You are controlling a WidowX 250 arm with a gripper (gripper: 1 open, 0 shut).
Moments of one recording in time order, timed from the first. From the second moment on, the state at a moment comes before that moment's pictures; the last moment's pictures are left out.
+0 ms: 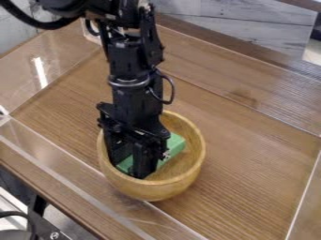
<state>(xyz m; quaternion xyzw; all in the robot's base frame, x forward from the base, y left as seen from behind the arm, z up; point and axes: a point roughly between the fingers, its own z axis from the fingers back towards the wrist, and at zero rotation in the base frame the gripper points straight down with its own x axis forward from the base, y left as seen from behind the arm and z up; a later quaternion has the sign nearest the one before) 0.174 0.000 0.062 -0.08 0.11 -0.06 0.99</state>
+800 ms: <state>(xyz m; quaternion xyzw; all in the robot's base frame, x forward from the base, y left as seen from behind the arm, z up) 0.178 -0.023 0.091 -0.09 0.10 -0.07 0.99</state>
